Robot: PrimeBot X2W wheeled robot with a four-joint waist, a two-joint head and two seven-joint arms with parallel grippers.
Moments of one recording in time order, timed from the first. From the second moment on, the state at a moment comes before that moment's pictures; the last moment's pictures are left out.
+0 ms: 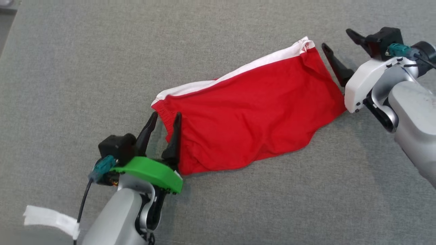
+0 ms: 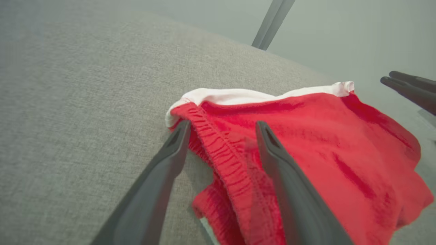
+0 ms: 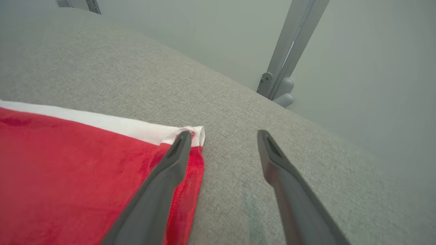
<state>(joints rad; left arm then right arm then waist) -0.39 0.13 -0.47 0.36 -0.66 0.02 -0.21 -0.98 -0.50 0.81 0.75 0.61 0.13 -0.17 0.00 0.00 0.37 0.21</state>
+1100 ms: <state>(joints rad) -0.08 0.14 -0.35 0.25 -0.39 -0.01 -0.26 -0.73 -0.30 0.63 0.82 0.89 0.13 0.10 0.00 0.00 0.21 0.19</state>
